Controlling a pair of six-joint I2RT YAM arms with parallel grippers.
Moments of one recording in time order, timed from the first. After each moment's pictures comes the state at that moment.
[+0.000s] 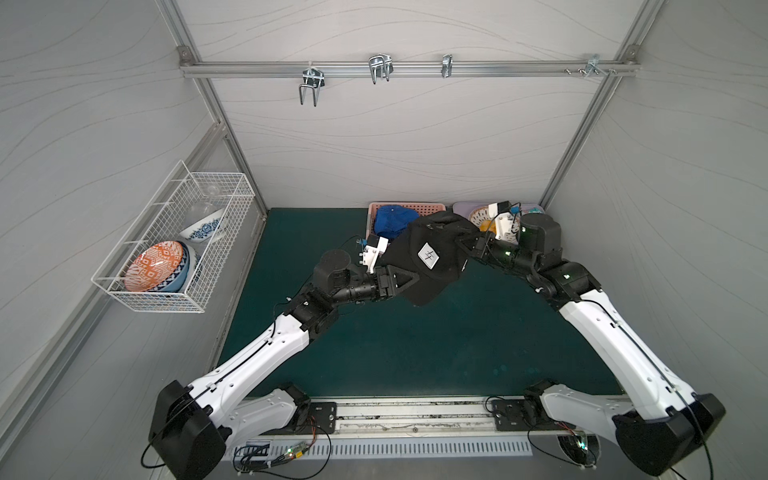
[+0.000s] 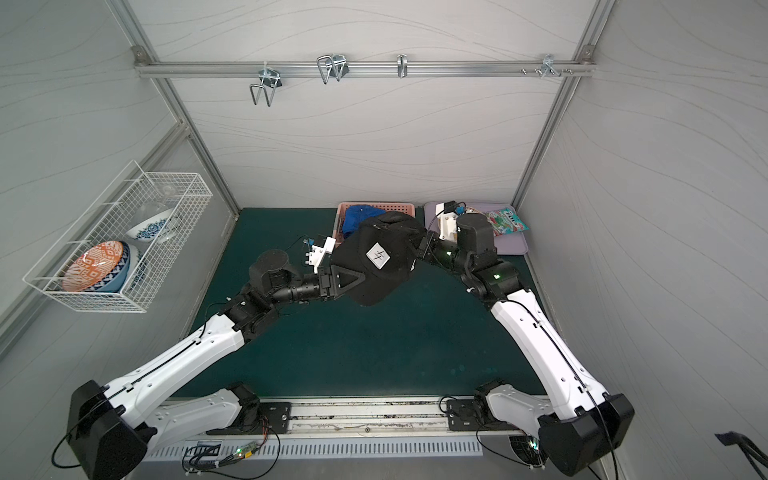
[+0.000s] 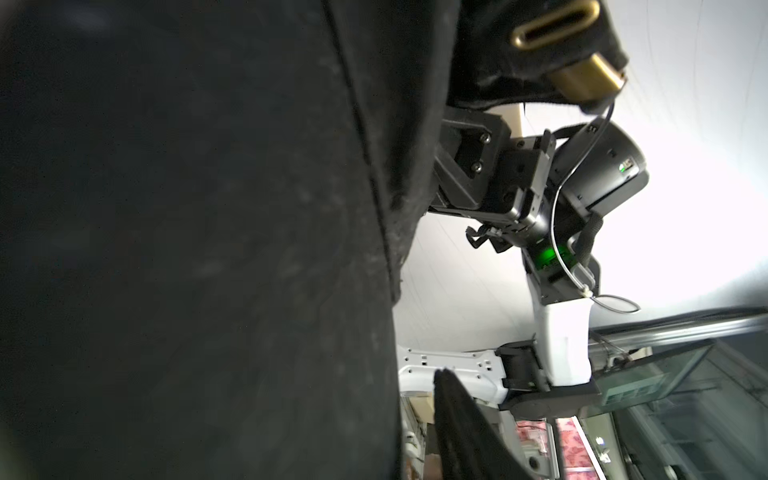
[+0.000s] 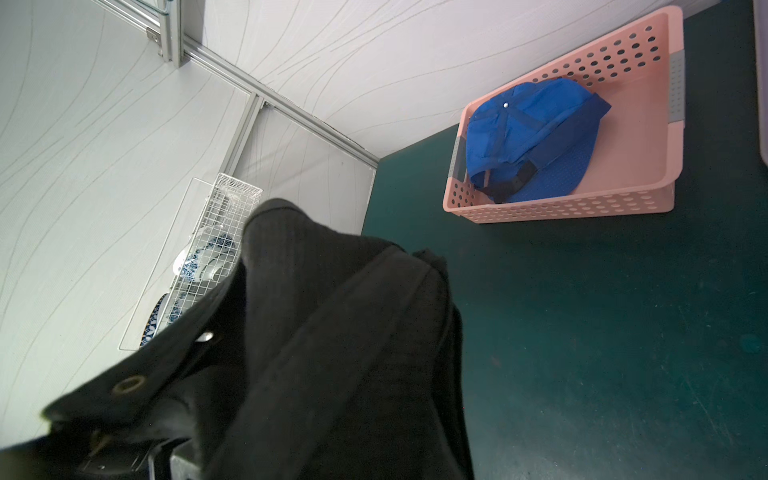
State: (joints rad) left arm -0.60 1.09 0.84 0.07 0.68 -1.03; right arm 0.45 1.13 1.21 -0.45 -0.44 0.77
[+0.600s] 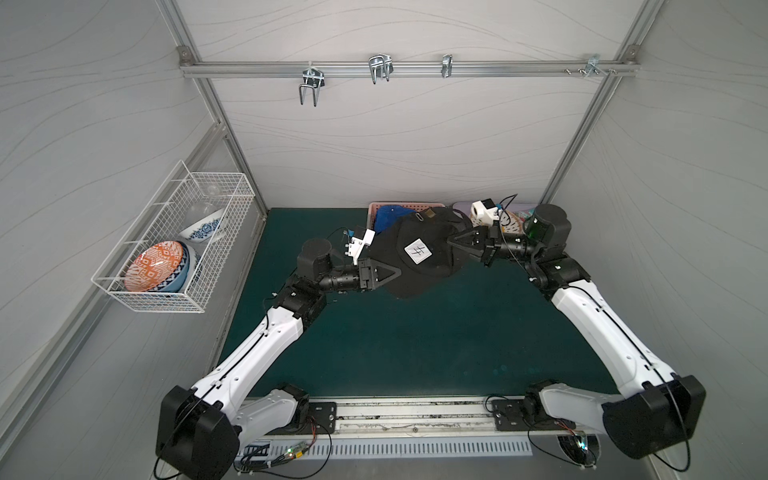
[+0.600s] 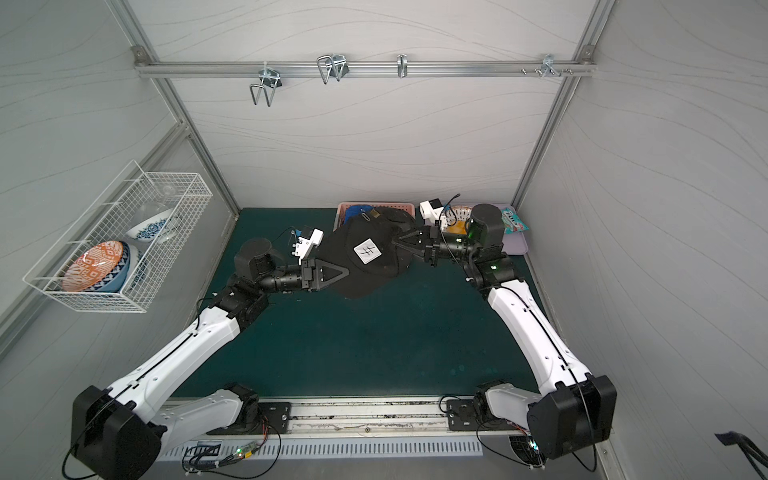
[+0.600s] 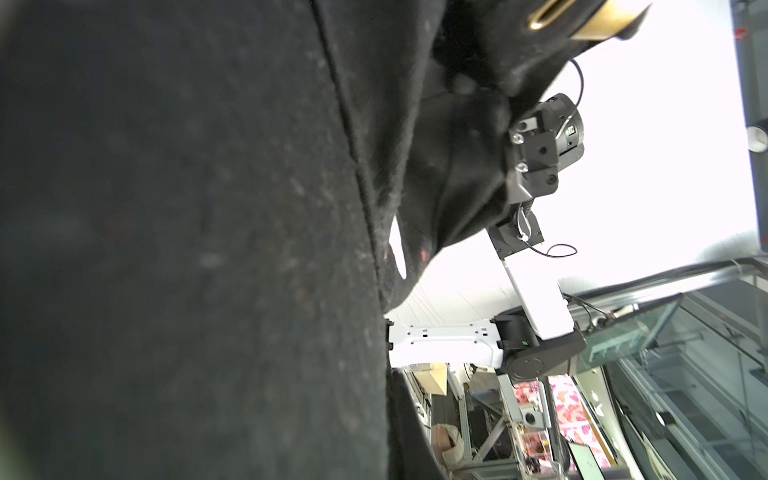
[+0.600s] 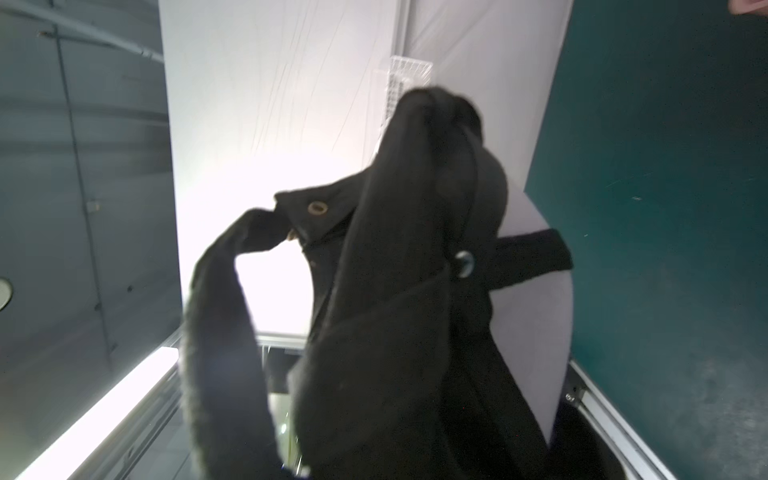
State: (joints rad) left arm -0.37 1.12 0.87 0.06 0.99 -0.92; right arm 0.34 1.20 1.16 0.02 -1.22 1.32
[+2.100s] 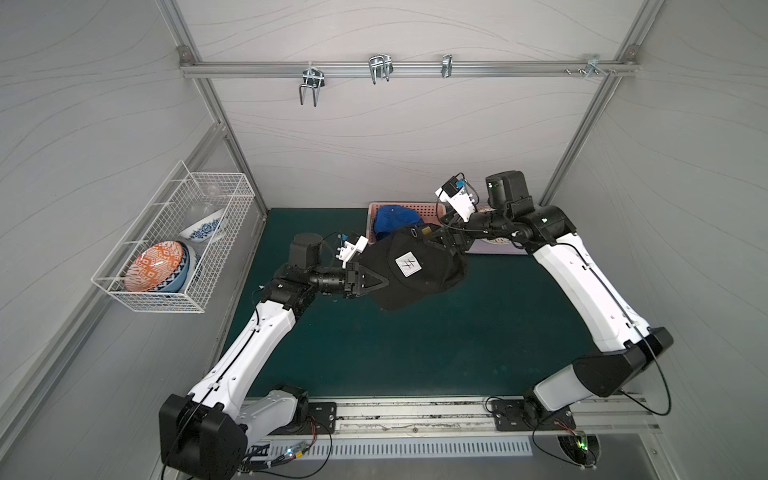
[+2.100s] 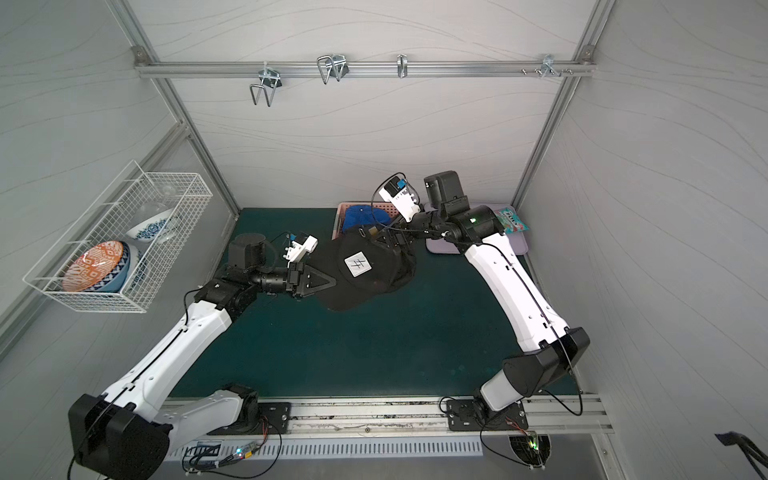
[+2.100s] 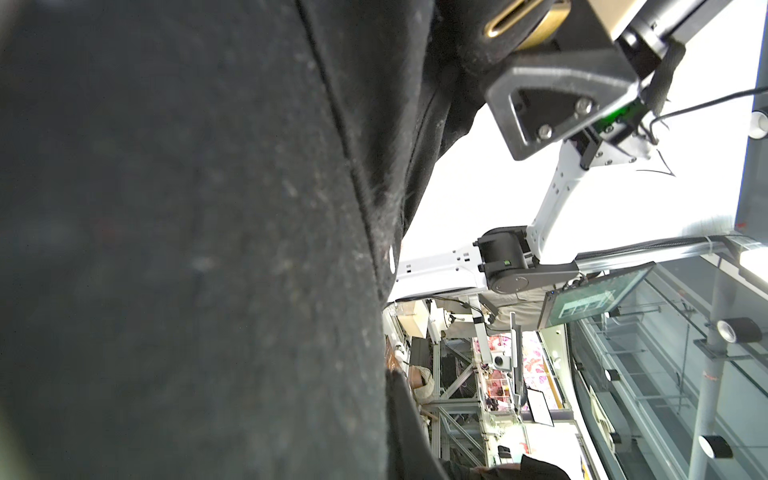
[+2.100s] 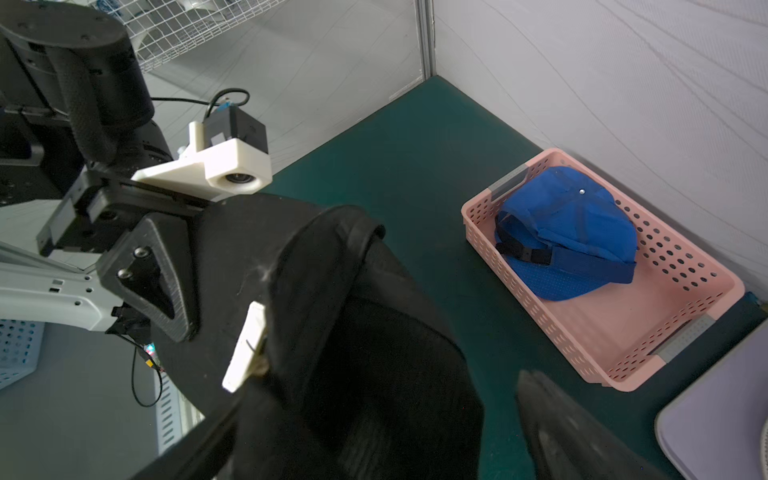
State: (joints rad) left arm -0.26 1.12 0.95 -0.34 1.21 -0.72; right arm 0.53 1.54 1.83 -0.93 -0.57 -0.23
